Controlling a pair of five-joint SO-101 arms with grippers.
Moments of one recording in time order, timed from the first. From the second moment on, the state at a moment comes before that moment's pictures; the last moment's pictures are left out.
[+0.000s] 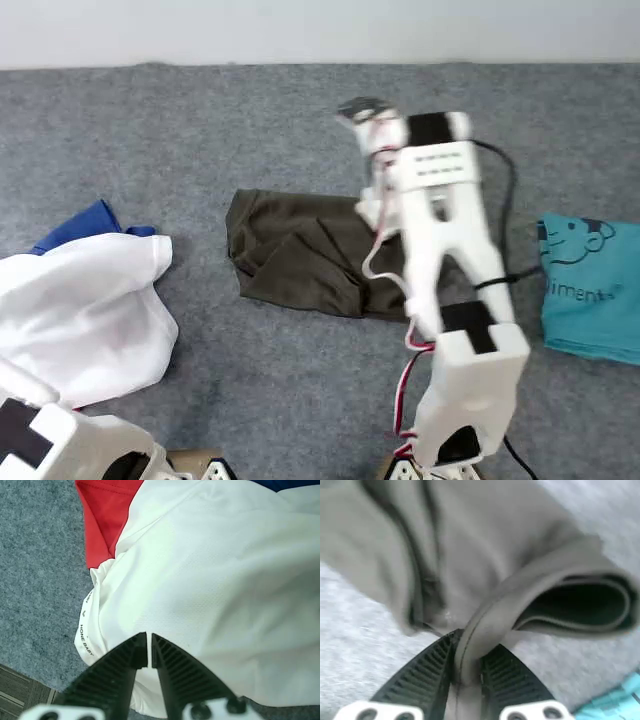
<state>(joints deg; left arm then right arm) -65.7 3.1 -14.9 99.1 -32.0 -15.9 21.6 -27.3 100.1 21.8</state>
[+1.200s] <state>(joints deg) -65.7 3.1 -14.9 99.1 -29.2 -31.3 32.8 -33.1 78.6 16.0</state>
